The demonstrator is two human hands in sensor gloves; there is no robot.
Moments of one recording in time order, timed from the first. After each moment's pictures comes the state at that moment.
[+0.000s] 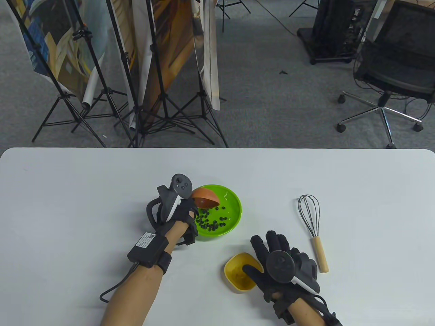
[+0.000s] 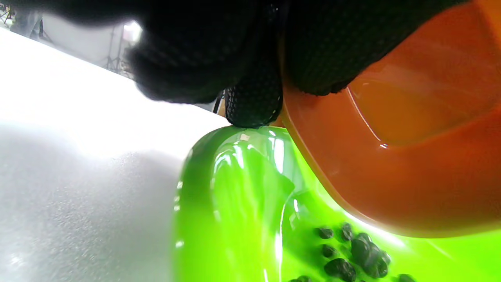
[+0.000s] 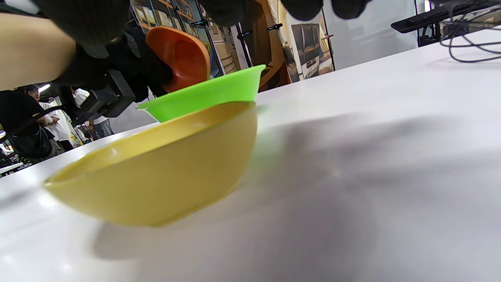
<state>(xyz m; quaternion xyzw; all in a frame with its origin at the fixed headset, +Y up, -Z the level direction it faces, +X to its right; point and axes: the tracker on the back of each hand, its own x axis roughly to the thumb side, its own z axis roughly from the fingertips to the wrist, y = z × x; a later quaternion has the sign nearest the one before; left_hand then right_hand) -0.148 -0.723 -0.440 0.00 0.12 0.17 0.98 0.146 -0.745 -0.264 0.13 0.03 0.98 0.16</state>
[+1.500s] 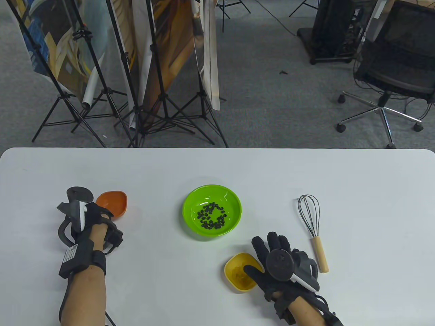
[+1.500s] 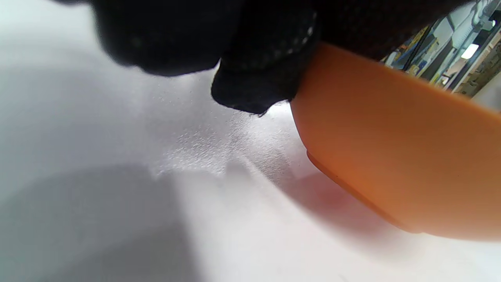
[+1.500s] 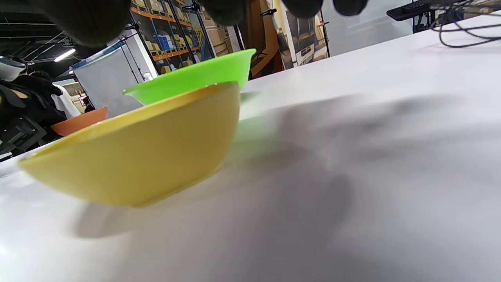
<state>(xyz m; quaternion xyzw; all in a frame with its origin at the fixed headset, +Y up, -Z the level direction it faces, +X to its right) -0.399 -0.764 -0.412 -0.04 0.43 0.21 0.88 0.149 -0.749 -0.267 0.12 0.06 0.98 0.15</state>
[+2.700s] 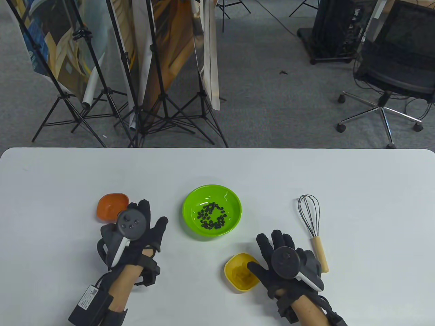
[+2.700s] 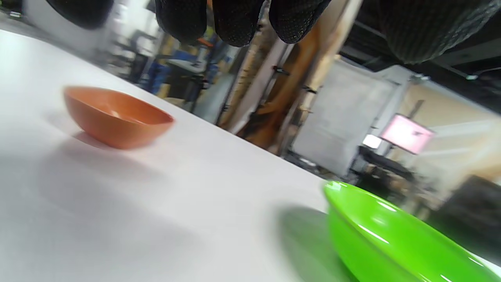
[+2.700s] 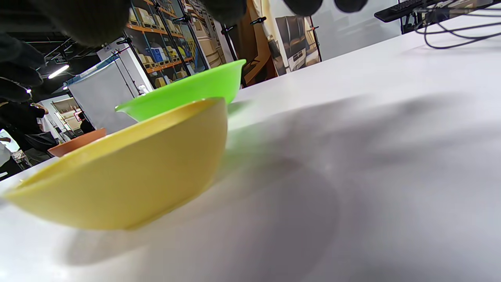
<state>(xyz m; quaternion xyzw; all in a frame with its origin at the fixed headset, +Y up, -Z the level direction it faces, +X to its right) -0.228 -0.692 -0.309 0.02 0.06 0.21 0.98 0.159 -0.746 -0.269 0.11 0.05 0.98 0.18</state>
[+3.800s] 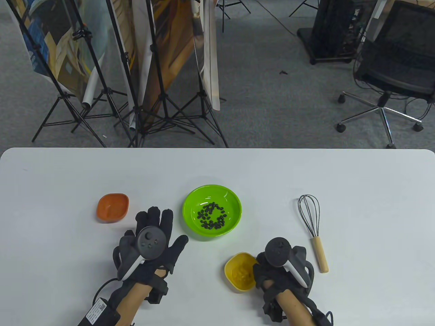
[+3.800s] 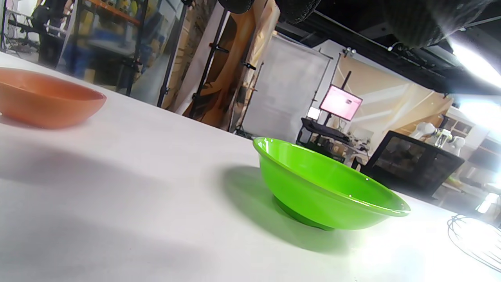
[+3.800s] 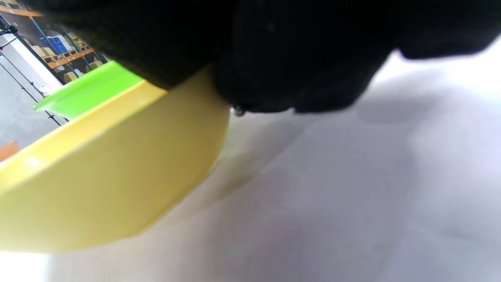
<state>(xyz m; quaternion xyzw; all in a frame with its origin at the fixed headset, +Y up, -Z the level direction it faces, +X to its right) -0.197 -0.693 -0.291 0.00 -0.04 0.18 0.98 0.145 -0.764 -0.282 -0.04 0.12 0.97 0.21</state>
